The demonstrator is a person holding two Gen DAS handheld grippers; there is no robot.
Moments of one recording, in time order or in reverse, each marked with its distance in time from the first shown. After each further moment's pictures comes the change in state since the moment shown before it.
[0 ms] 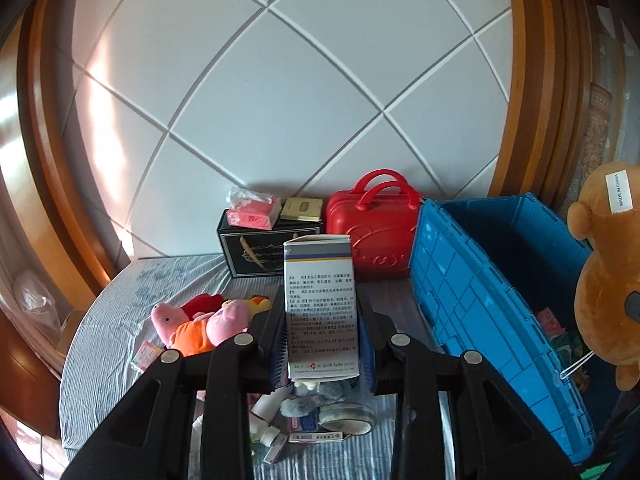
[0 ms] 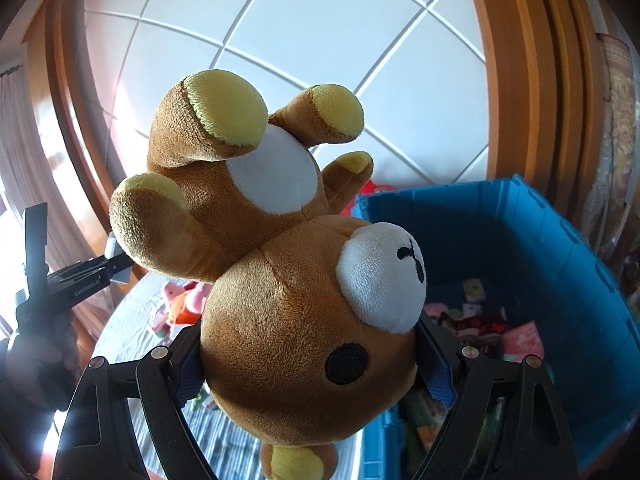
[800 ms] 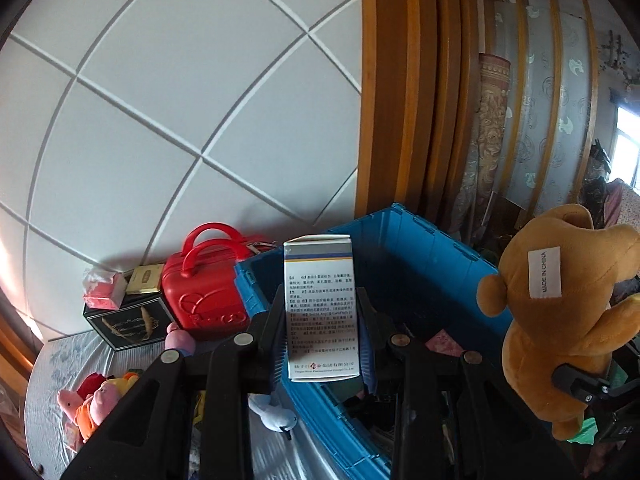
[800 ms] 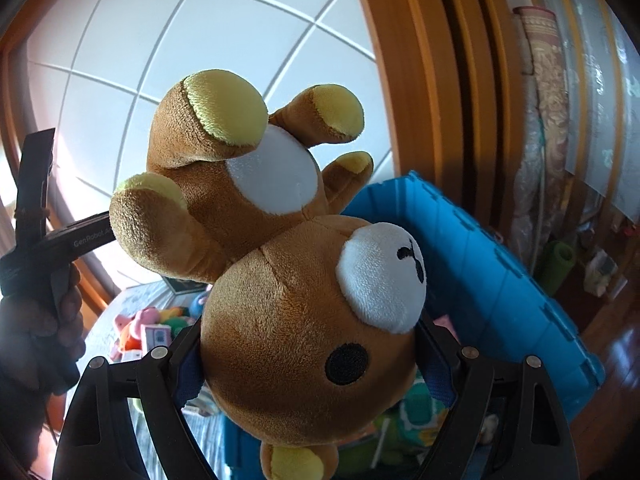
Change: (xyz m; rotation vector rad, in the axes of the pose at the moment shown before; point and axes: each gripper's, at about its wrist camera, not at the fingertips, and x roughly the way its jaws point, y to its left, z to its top) left arm 0.028 -0.231 0.081 0.203 -0.034 -0.309; right arm -0.067 -0.137 -0.007 0.139 -0.054 -0.162
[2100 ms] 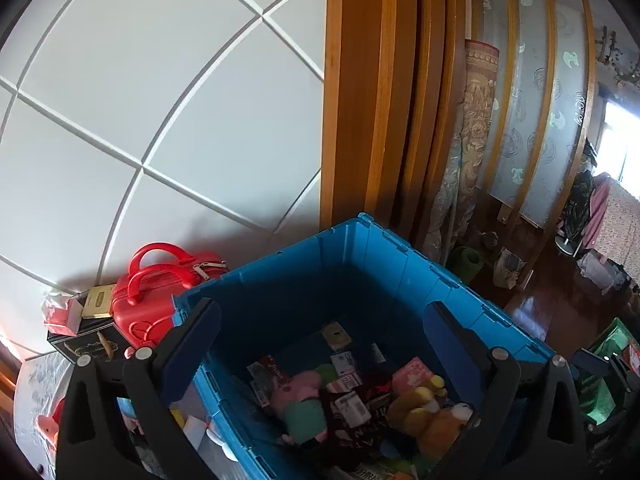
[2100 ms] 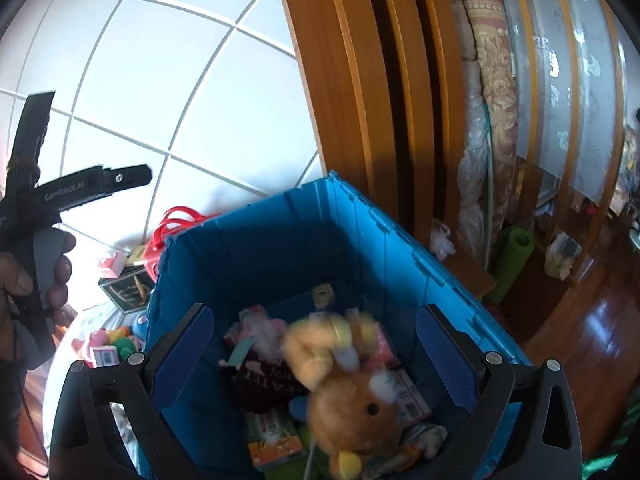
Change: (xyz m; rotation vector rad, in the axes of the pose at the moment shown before) left arm 0.082 -0.047 0.052 0.008 0.046 -0.059; right arm 0.032 -0.087 0.012 0.082 0.004 -0.153
